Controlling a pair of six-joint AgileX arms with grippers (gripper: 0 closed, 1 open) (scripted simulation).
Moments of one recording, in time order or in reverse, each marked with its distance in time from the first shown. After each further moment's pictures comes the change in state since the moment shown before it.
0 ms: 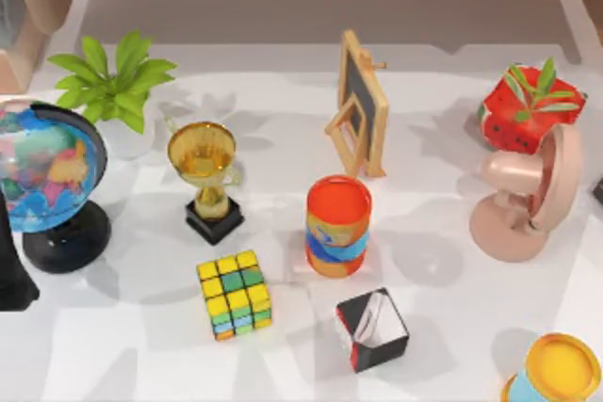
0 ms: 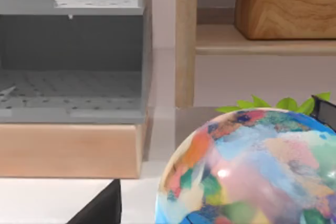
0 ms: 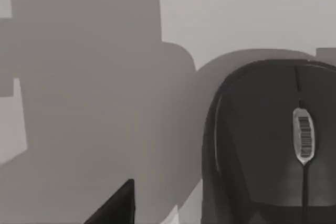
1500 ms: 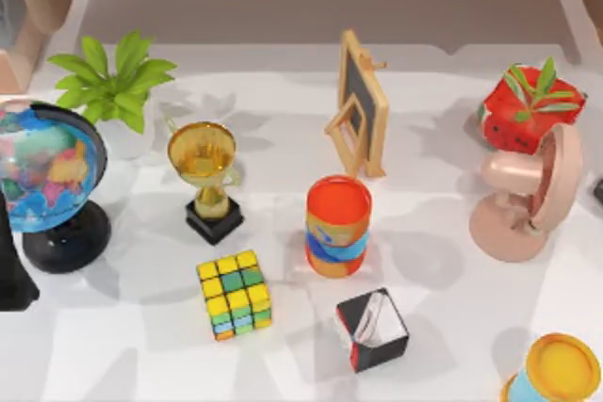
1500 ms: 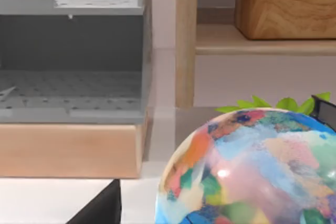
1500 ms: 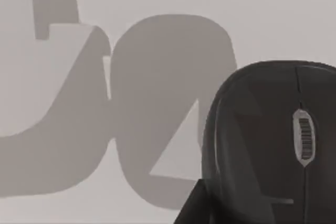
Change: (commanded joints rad) left arm 0.000 0.000 0.000 0.000 0.000 0.000; right arm -0.008 -0.108 -0.037 0.002 -0.003 -0.016
